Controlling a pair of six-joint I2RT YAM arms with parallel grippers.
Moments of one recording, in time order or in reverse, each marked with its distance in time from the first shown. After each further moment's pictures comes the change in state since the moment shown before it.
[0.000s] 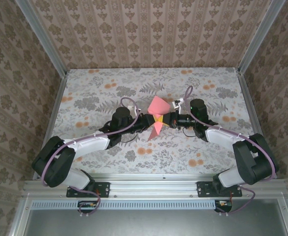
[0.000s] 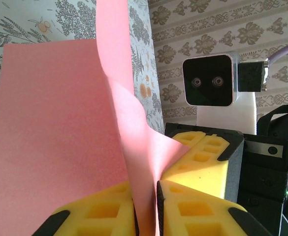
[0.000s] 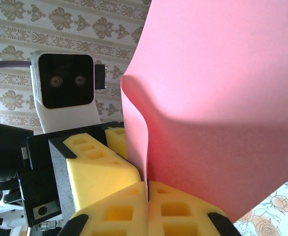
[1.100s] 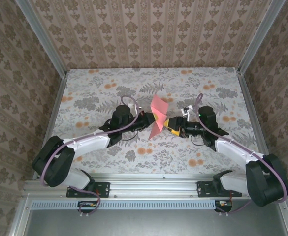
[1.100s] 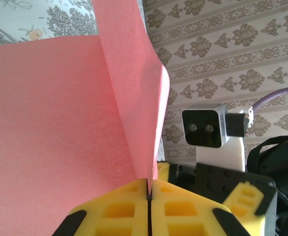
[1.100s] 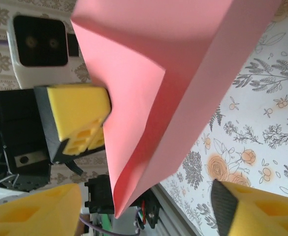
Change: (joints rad) left arm 0.002 0.011 0.042 -0.015 0.001 0.007; right arm -0.032 -0.238 -0.132 -0.181 0.038 -0.034
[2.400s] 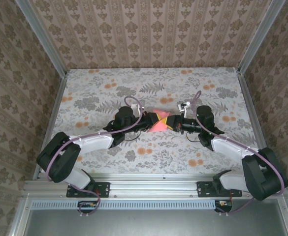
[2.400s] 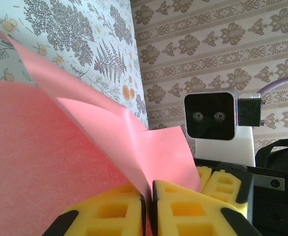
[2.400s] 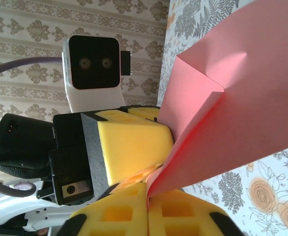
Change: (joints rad) left arm -0.026 0.056 -0.011 0.122 0.001 -0.053; right arm 0.038 0.062 -0.001 0.263 0.023 0.189
